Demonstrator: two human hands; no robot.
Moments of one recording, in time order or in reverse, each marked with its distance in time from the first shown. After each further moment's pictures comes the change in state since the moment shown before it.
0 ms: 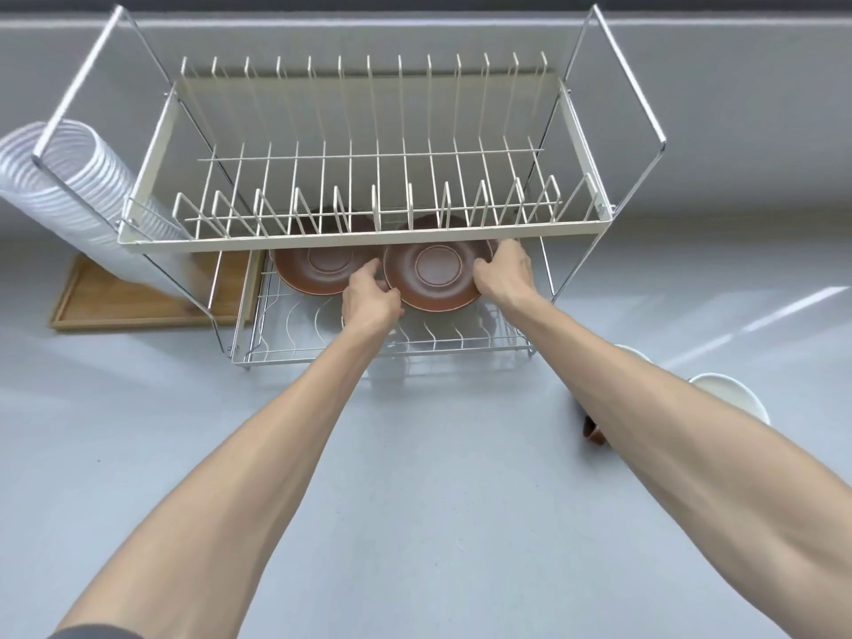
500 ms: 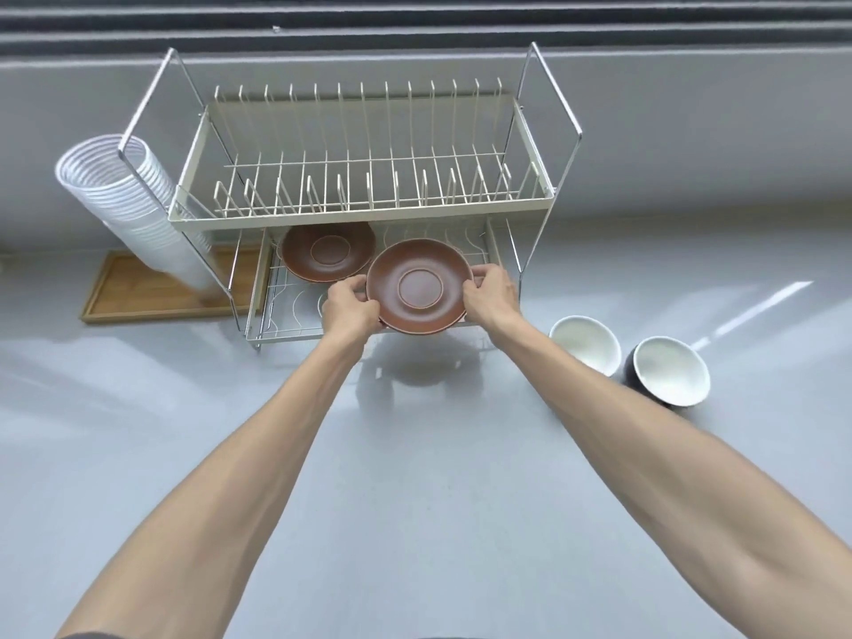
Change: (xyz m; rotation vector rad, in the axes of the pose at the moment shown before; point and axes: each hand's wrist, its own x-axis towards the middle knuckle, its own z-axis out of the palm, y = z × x) left_hand -0.073 -0.011 -0.033 -0.185 -0.011 0.030; right_hand -0.087 0.020 -0.016 0.123 0.014 0.010
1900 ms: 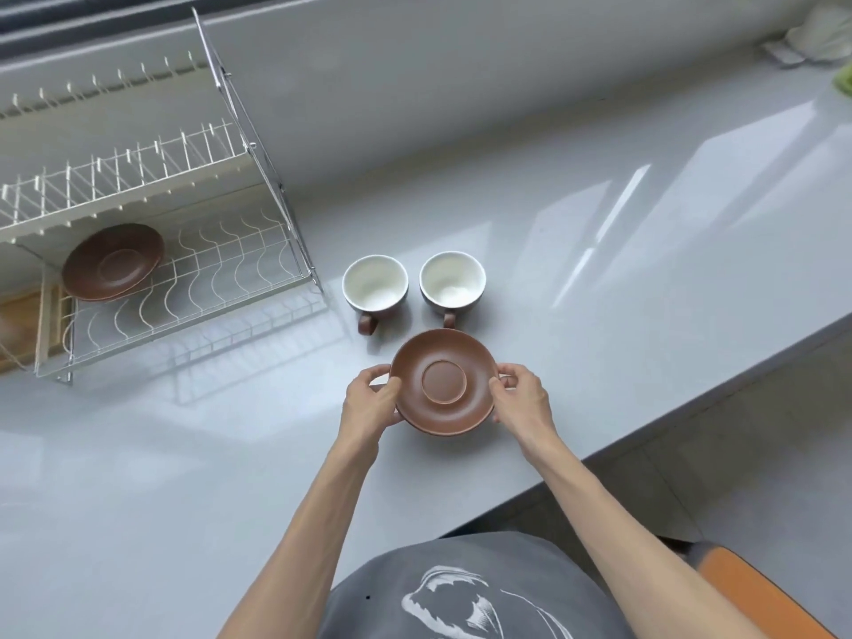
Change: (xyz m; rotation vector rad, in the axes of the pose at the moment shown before) left_hand -0.248 -0.078 0.190 0.071 -0.360 -0.197; right_hand -0.163 0.288 -0.194 0.194 0.142 0.359
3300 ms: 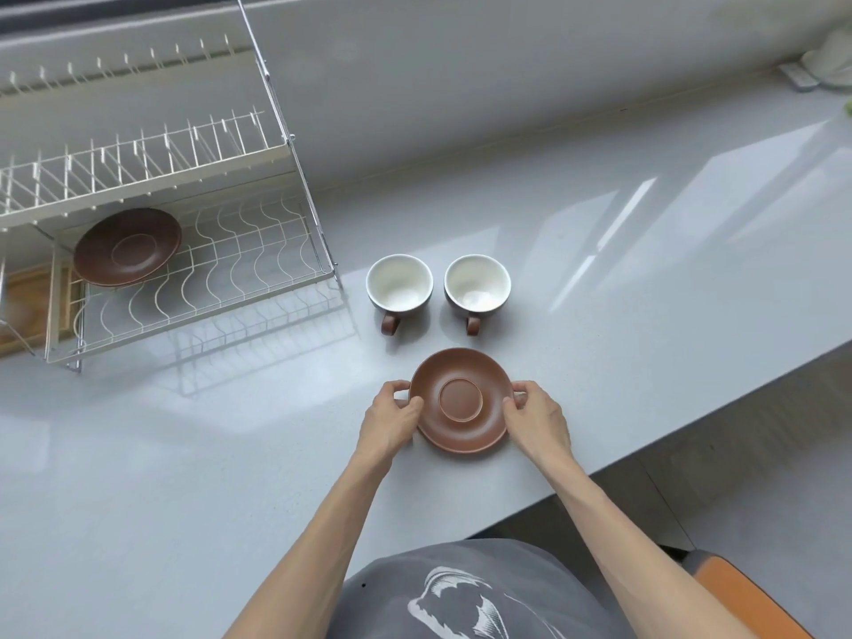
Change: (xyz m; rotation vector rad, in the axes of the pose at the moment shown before) left_hand 0.007 -0.015 -0.018 0.264 -0.136 -0.028; right_hand -0.009 0.001 0.015 -0.345 0.011 0.006
